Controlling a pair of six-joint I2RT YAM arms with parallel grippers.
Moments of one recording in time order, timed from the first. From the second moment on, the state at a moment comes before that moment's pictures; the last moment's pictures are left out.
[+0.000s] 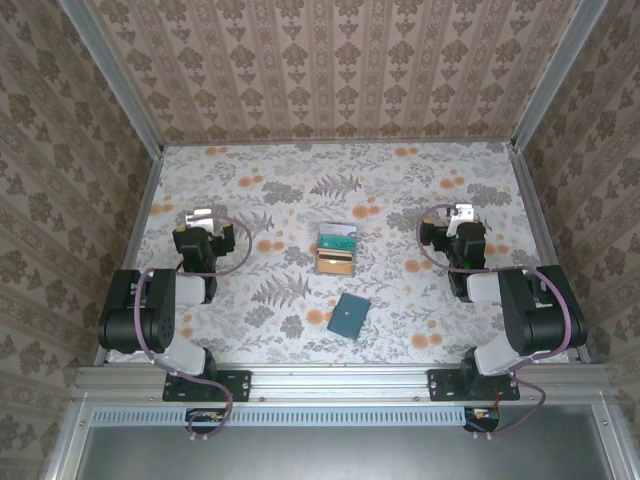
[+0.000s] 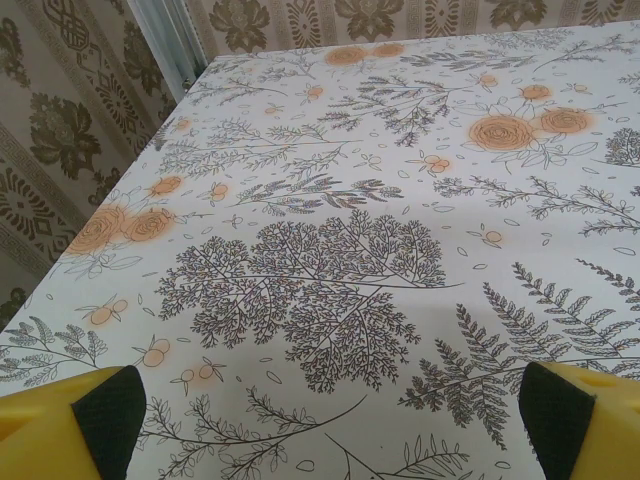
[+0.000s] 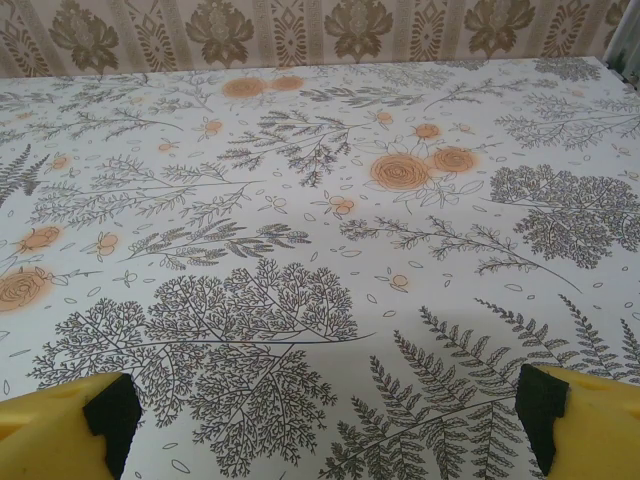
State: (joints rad) left arm -0.06 1.54 0.38 0.80 -0.20 0.07; right arm 0.02 1.53 0.39 0.78 0.10 0.05
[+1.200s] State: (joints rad) left arm -0.04 1.37 0.57 0.43 -0.17 0.04; right arm 0.04 1.28 0.40 0.57 0.15 0.08
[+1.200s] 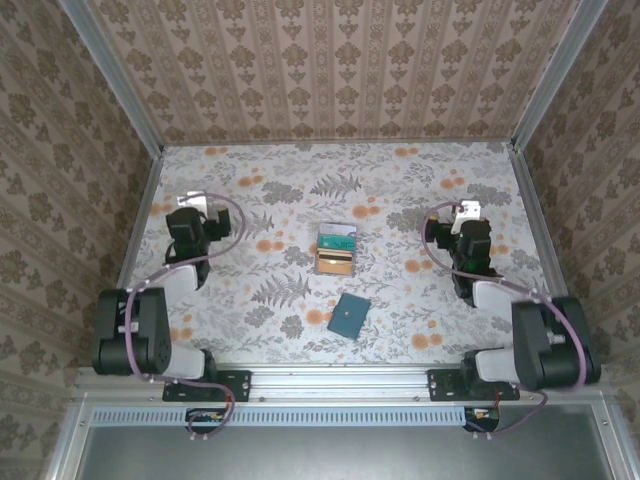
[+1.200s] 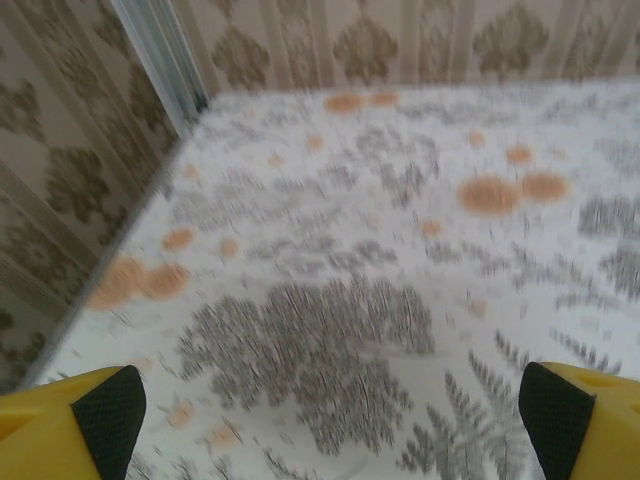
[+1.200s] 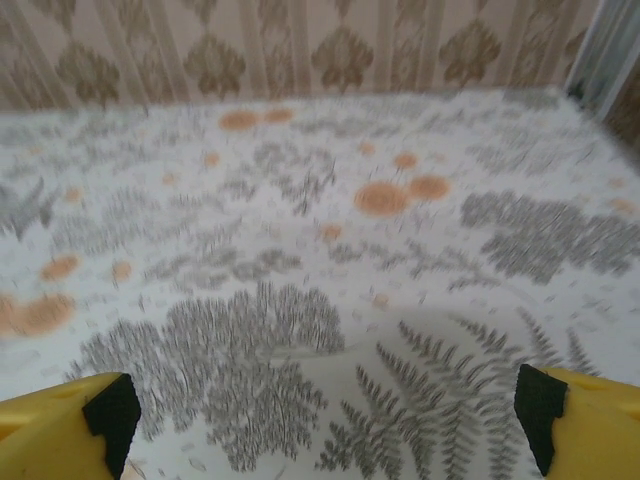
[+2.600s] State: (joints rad) left arm -1.08 1.22 0.75 -0.40 -0.37 -0.62; right arm 0.48 0.63 0.39 -0.27 -0.09 0.72
